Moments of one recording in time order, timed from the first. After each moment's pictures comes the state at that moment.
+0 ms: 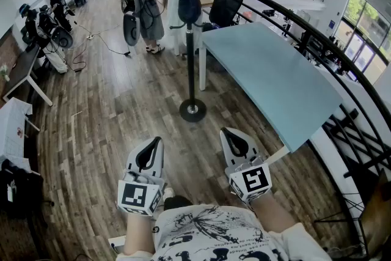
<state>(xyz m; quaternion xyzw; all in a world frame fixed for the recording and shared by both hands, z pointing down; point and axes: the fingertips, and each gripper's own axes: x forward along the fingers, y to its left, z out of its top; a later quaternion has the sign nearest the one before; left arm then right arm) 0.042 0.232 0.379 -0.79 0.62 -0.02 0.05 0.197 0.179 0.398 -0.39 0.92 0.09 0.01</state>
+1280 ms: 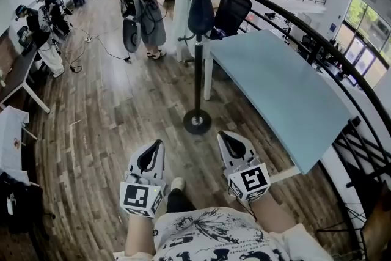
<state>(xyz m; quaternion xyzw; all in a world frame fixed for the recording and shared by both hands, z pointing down) -0.044 0.110 0.399 -0.79 0.62 -0.02 0.03 0.106 0.057 0.417 -0.38 0.92 0.06 -0.01</state>
